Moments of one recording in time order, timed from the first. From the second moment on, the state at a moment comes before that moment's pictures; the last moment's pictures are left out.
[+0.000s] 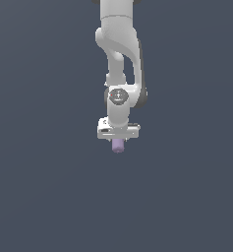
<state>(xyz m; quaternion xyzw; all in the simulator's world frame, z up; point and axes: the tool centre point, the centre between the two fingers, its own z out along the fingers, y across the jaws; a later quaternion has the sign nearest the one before) -0.054 0.009 0.041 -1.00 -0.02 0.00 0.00</state>
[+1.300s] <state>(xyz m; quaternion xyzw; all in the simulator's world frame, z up) -0.027 -0.070 0.178 -1.00 -0.01 0.00 0.00</state>
